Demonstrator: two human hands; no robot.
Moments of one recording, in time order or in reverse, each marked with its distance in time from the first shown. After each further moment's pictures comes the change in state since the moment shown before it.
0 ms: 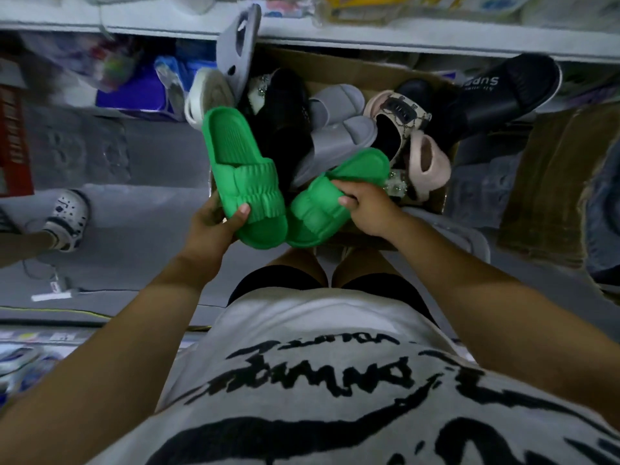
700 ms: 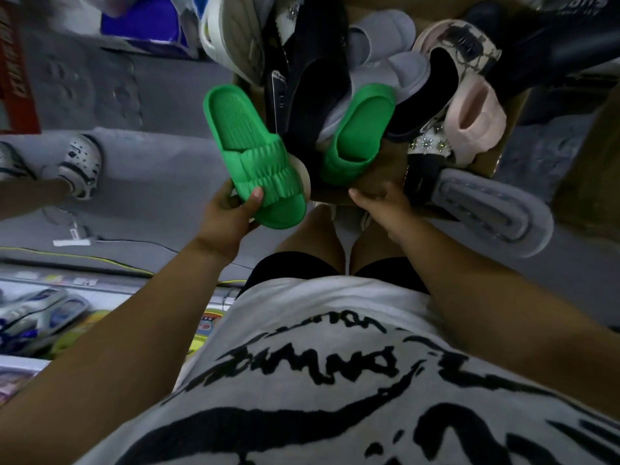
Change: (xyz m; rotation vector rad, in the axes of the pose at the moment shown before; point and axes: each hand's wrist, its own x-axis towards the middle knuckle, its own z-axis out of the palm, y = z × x) left_hand -0.014 -0.059 -0.022 -0.074 0.100 -0.175; right_hand 0.005 0.054 0.106 0.470 0.153 0.626
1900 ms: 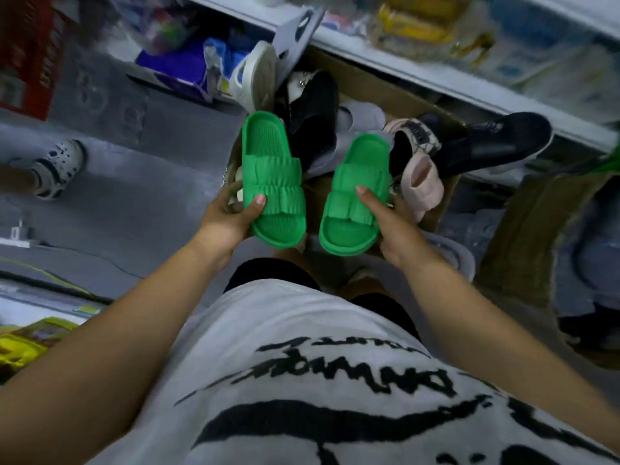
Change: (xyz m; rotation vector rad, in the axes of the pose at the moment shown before) left_hand -0.056 0.002 0.030 -0.207 0.057 0.166; right_hand -0.106 -0.041 -0.065 0.516 -0.108 -0.366
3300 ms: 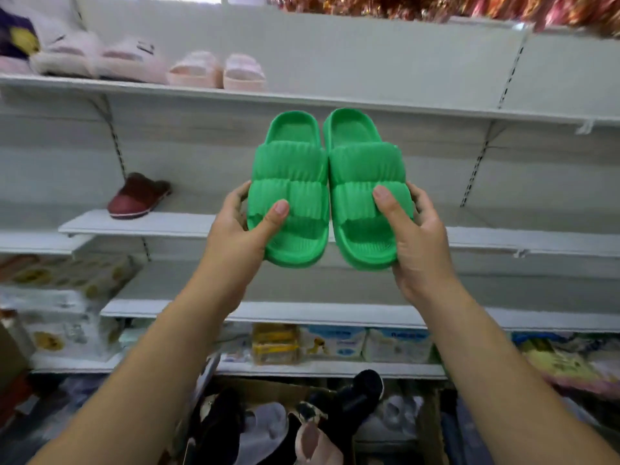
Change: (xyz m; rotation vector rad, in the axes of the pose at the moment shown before) left_hand -0.309 0.295 0.263 -0.040 -0.442 1.154; right_hand -0.334 -0.333 -0.129 0.320 -0.002 -1.292
